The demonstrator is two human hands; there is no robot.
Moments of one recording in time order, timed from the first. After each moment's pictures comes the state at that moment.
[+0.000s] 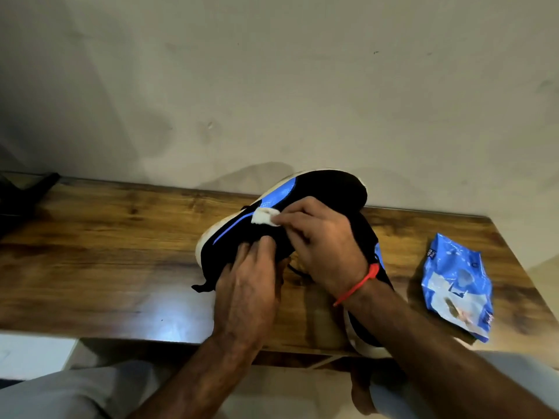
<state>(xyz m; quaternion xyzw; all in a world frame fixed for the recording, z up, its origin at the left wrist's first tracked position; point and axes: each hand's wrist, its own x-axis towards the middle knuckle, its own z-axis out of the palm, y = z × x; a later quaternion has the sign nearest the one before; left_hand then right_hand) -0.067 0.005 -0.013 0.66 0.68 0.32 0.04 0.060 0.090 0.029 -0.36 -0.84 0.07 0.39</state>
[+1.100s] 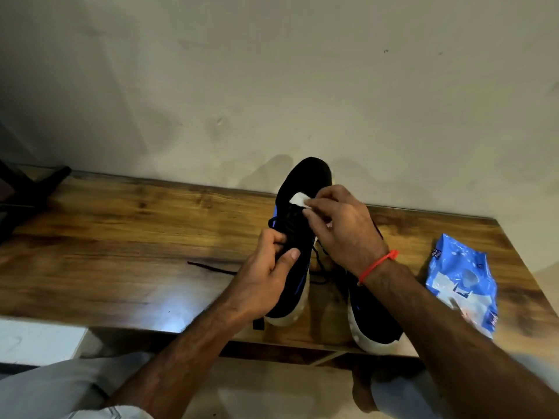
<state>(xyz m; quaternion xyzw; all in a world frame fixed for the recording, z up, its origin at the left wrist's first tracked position) -0.081 0.019 -0.002 0.54 0.58 0.39 0.47 0.078 0.110 0.022 -0.45 -0.83 0.07 0.31</state>
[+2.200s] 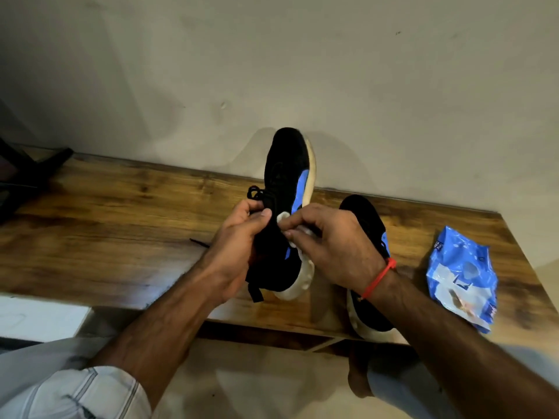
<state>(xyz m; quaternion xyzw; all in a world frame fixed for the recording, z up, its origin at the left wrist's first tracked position) -0.101 0.029 0.010 0.29 0.47 0.55 0.63 0.068 0.064 0.039 -0.38 -0.85 0.24 0.27</state>
